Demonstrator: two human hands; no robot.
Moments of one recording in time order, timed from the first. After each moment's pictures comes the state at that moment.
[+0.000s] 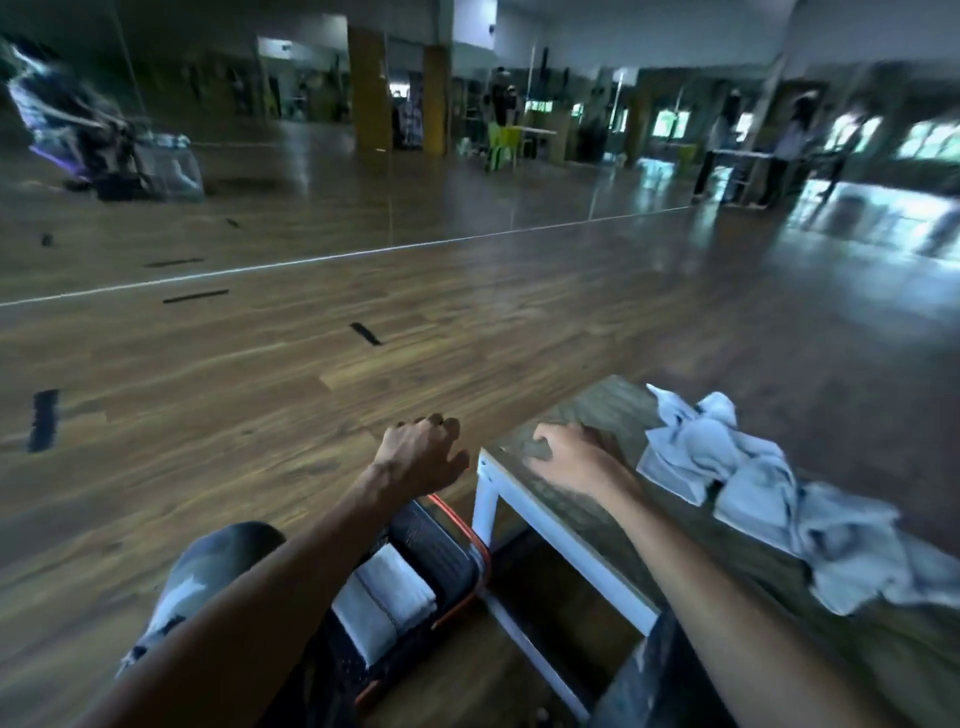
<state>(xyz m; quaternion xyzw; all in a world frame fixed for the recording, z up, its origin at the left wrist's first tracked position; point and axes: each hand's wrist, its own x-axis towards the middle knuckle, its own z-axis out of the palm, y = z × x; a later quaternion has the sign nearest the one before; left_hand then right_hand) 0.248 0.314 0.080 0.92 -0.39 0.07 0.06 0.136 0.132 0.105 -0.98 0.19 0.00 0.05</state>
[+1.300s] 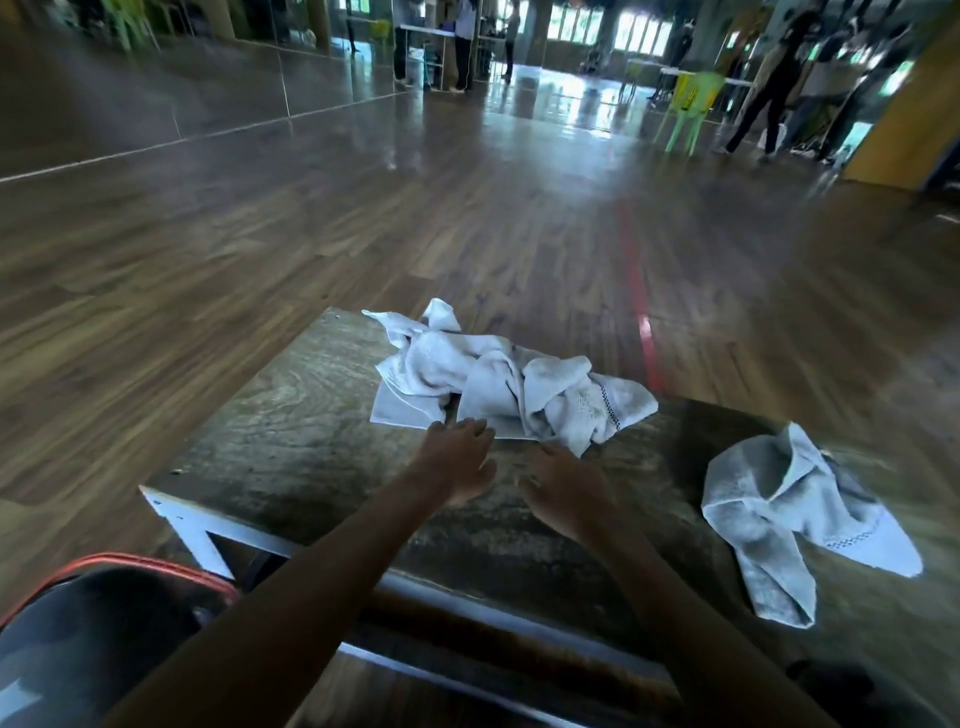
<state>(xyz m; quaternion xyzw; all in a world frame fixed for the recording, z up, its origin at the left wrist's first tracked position) 0.083 0.005 -0.002 0.70 -0.71 -0.03 0.01 -0.087 -0.031 0.002 -0.90 0.43 -0.05 0.07</state>
